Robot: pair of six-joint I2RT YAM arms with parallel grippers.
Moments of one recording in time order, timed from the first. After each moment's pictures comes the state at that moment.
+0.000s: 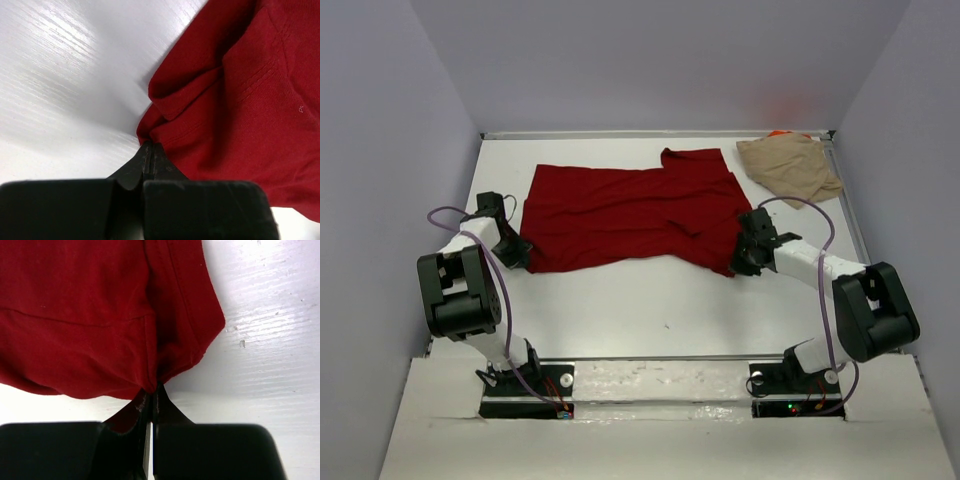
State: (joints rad) left arm 0.22 1.61 0.94 -0.60 0.02 -0.54; right arm 0.34 1.46 0.74 -0.36 0.09 0.63
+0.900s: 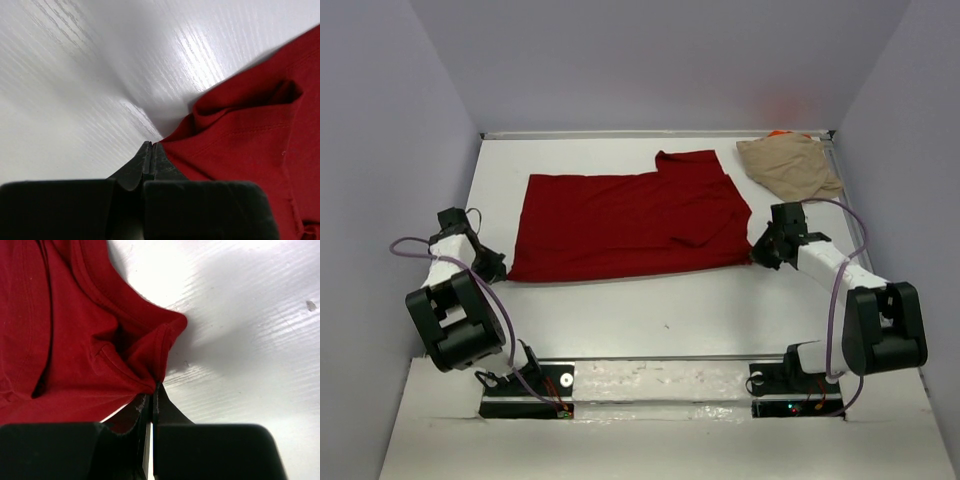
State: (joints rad) left arm 0.45 1.44 0.87 -0.70 0.03 -0.61; right arm 0.12 1.36 0.73 -0.37 0.05 0.75
